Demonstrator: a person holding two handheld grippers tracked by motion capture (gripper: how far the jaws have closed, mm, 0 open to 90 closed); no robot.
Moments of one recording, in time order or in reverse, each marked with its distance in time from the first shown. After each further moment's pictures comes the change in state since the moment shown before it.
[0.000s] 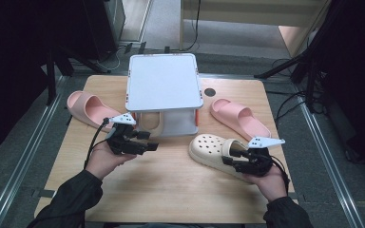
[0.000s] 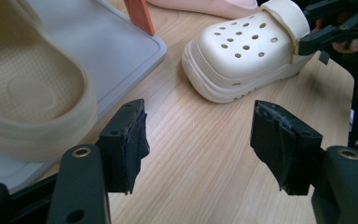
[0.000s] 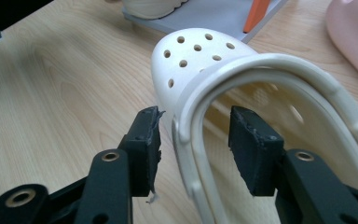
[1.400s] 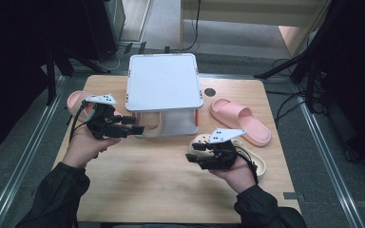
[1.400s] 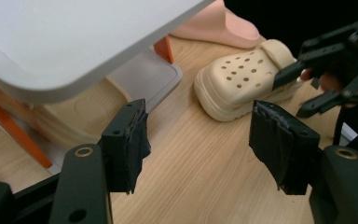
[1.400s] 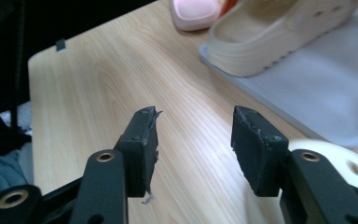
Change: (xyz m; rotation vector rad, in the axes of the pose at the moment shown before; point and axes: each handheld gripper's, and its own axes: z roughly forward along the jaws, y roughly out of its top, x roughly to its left) left arm 0.011 0.027 -0.057 -0.032 0.046 -0.060; right arm 0.069 0.058 0.046 -0.012 0.130 -0.176
